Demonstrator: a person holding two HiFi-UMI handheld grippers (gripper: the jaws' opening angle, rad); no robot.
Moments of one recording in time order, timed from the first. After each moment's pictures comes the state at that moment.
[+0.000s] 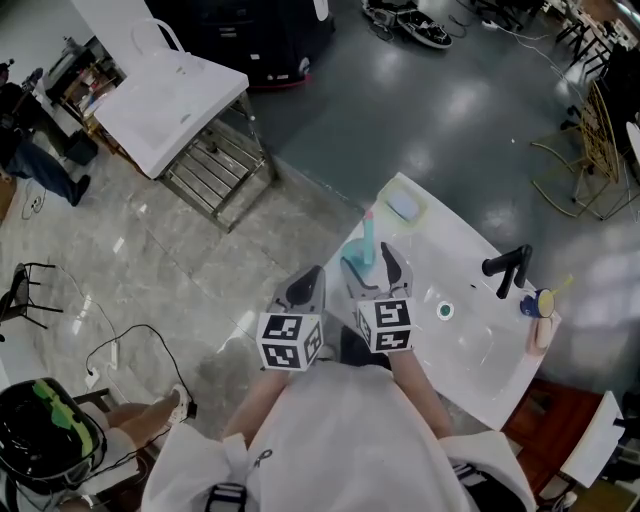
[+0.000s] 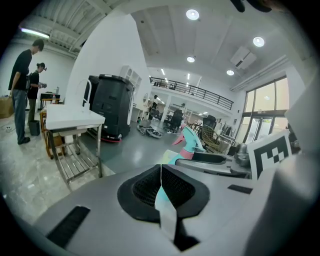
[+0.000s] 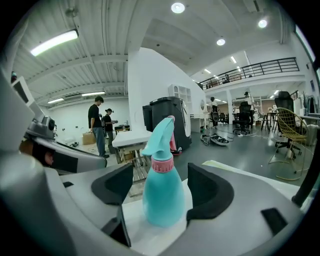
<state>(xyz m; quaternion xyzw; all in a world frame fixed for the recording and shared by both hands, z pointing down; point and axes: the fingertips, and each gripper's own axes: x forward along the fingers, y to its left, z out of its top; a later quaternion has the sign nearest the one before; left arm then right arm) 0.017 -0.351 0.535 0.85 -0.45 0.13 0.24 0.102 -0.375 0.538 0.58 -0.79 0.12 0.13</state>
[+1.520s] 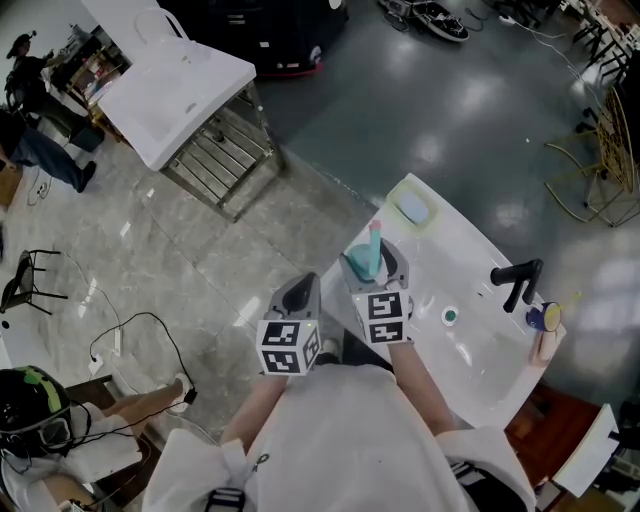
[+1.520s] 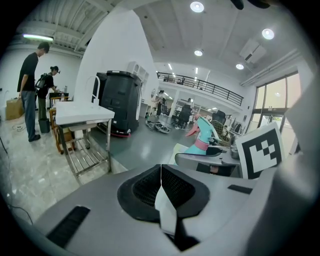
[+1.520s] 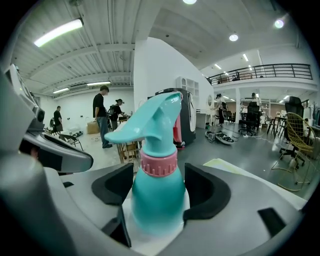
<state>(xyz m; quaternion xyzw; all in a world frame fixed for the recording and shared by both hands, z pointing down) 0.000 -0.357 0.566 0.82 -0.49 0.15 0.26 0.091 -0.405 0.569 0.55 -0.81 0.12 0.18</state>
